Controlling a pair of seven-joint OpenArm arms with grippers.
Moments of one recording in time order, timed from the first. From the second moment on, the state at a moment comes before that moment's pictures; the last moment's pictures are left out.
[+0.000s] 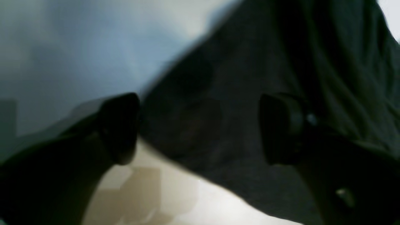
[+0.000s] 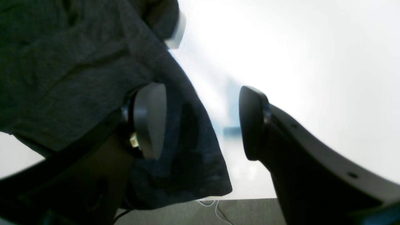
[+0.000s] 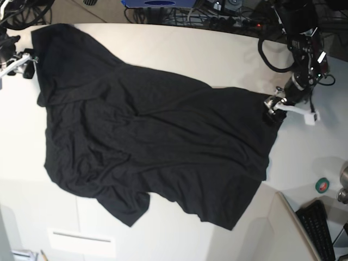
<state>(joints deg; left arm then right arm) 3.4 -11.6 -31.6 62.0 -32.9 -20.9 33.3 -18.2 2.0 49.2 91.0 15.8 38.9 -48.9</state>
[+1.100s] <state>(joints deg) 4.7 -14.4 -31.6 61.1 -32.5 -20.8 35.9 -16.6 13.7 31.6 76.7 15.9 40.1 -44.4</state>
